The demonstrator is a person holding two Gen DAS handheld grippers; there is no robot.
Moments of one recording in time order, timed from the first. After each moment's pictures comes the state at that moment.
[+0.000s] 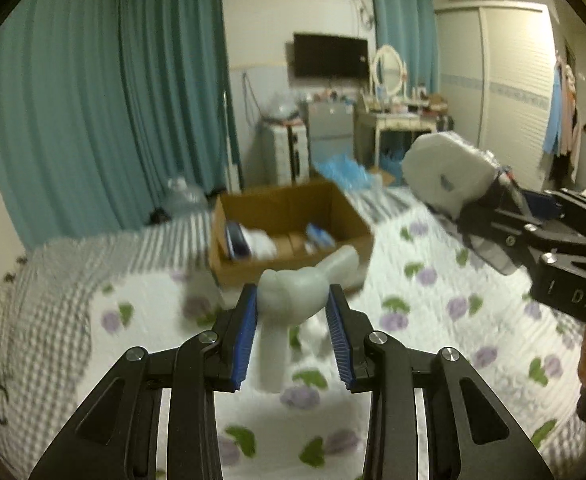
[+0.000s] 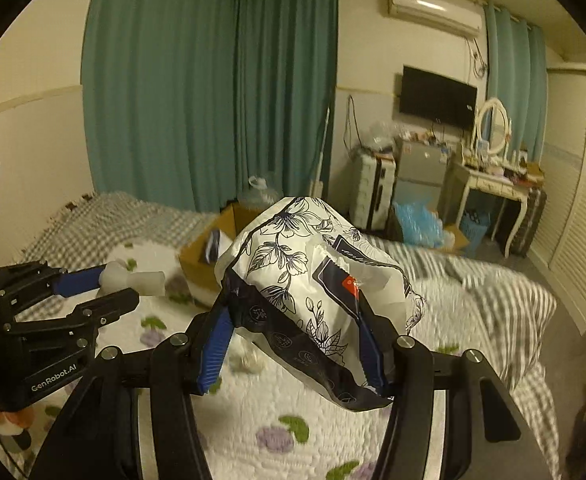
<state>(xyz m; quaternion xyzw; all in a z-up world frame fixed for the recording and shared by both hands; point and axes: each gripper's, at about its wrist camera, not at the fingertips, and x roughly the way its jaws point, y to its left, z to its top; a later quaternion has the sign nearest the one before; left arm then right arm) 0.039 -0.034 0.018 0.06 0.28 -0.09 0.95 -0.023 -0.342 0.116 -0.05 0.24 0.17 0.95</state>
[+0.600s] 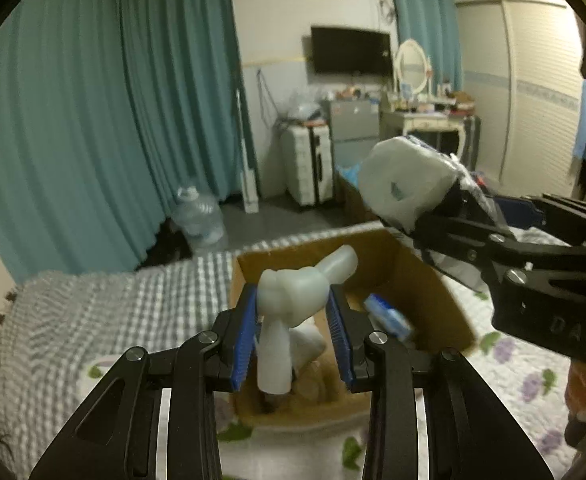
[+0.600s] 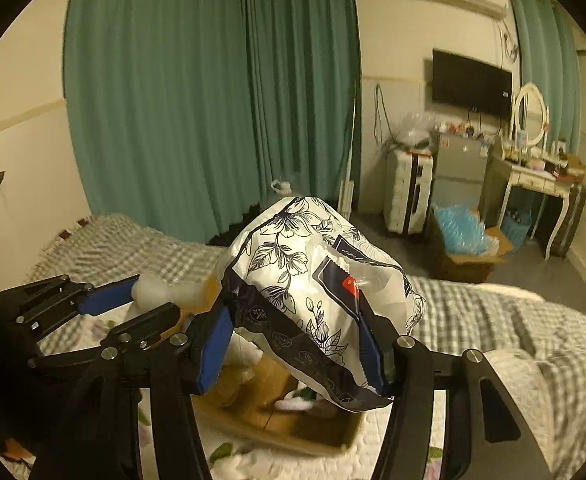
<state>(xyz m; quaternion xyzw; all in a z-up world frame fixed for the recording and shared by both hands) 0.215 -0.017 0.023 0.07 0.27 -0.06 0.96 0.182 -0.279 0.087 -0.02 0.27 0.22 0.94</state>
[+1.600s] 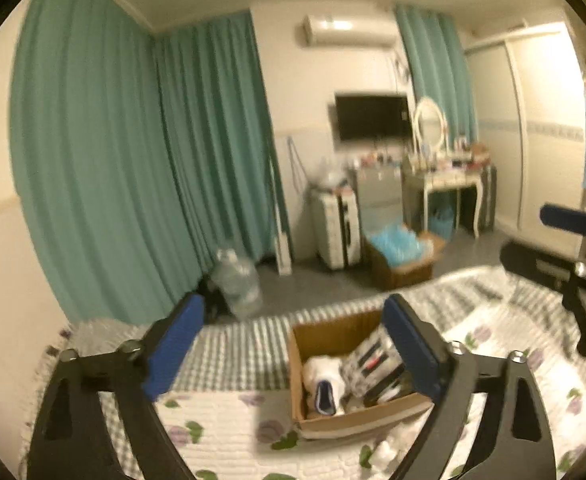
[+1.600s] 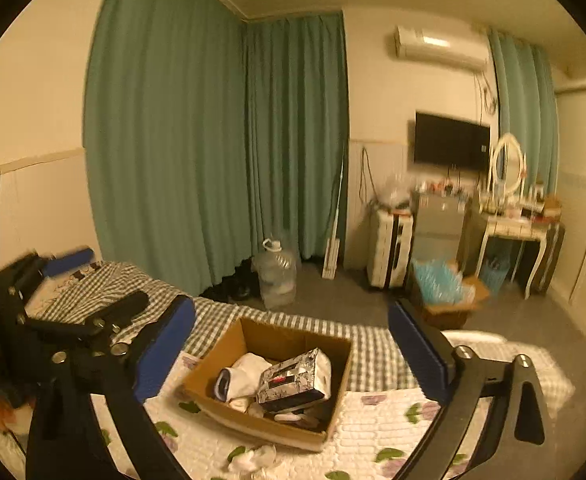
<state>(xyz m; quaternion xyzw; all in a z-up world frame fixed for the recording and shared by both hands) 0.136 0.003 0.119 0.08 0.18 -0.01 0.98 0.052 -0.328 0.215 -0.03 0.16 0.20 0.97</state>
